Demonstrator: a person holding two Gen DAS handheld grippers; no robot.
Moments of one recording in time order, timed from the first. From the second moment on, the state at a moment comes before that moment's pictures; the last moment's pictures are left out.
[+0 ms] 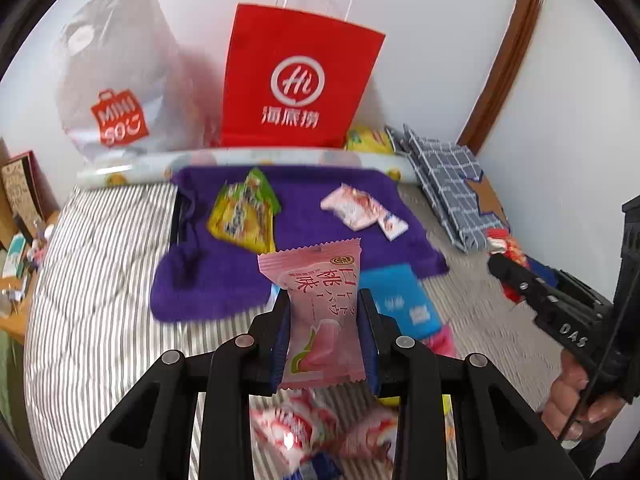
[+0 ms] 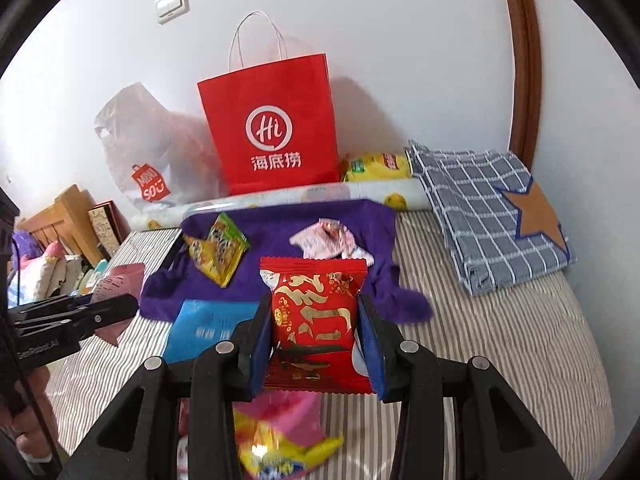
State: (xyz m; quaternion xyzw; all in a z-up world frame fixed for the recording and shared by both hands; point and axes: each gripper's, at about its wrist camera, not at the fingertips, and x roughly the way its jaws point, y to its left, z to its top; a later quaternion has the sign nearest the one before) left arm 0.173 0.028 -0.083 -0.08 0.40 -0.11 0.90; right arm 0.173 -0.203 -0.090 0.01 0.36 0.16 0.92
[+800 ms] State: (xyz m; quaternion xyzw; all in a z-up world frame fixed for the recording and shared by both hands) left arm 0.279 0.076 -0.128 -0.06 0.38 -0.04 0.92; right arm 0.303 -0.167 -0.146 0.00 0.40 0.20 0.90
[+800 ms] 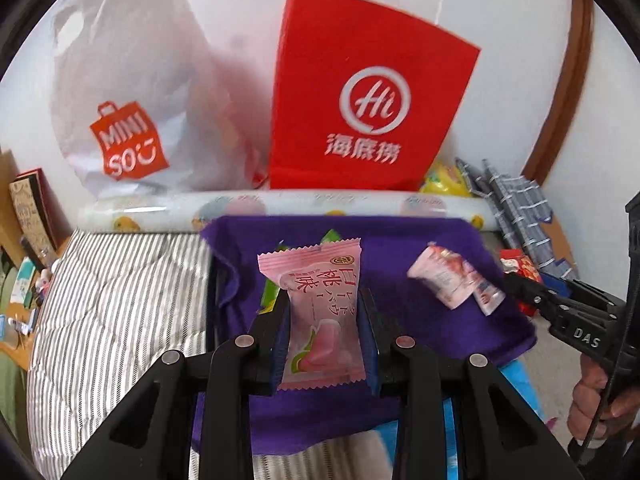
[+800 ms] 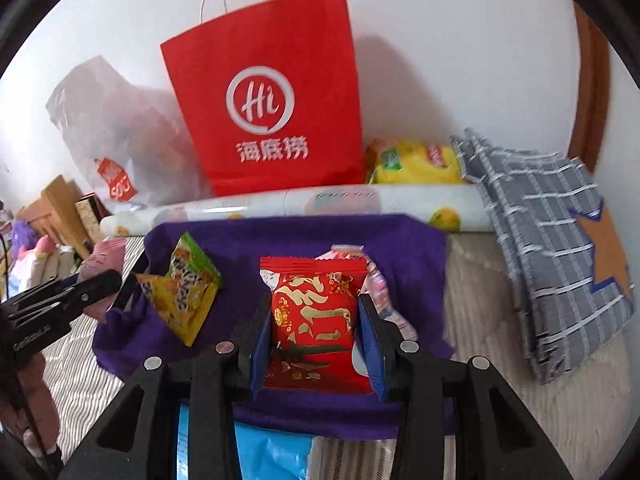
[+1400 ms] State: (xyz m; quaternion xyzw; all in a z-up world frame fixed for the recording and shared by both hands) left arm 0.283 0.069 -0.152 -0.04 0.42 0.00 0.91; right arm 0.307 -0.189 -0.163 0.03 0.41 0.18 0.89
